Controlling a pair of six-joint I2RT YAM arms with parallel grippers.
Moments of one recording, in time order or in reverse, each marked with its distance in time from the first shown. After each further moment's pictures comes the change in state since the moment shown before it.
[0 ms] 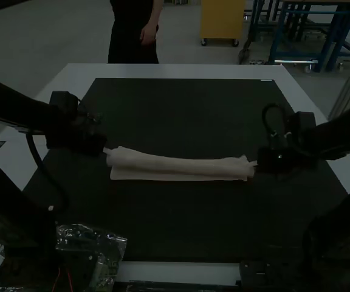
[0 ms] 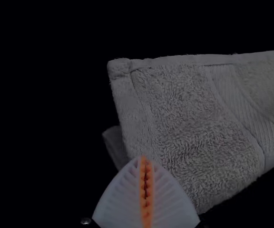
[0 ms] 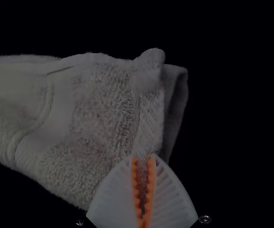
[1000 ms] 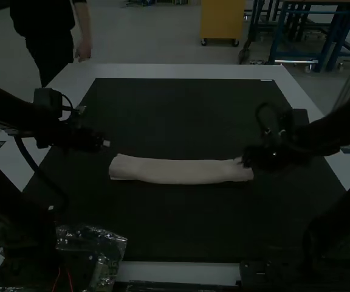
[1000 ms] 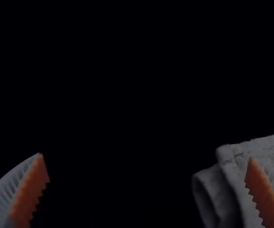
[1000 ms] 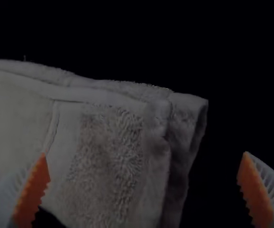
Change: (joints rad) left arm 0.109 -0.008 -0.008 0.138 -0.022 -0.041; right arm 0.052 0.060 0.047 0.032 0.014 -0.026
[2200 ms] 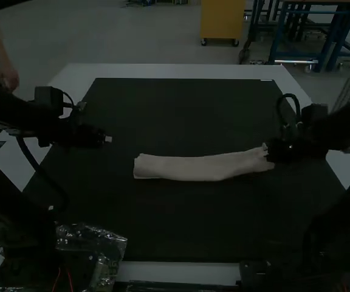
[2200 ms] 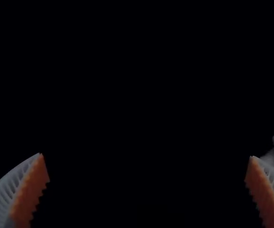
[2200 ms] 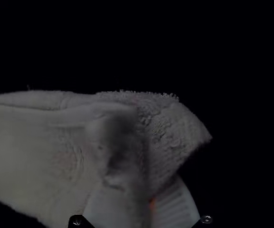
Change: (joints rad) left arm -0.009 0.000 0.000 0.057 0.026 -0.032; right arm -0.178 0.034 0.090 -0.065 -0.070 -0.003
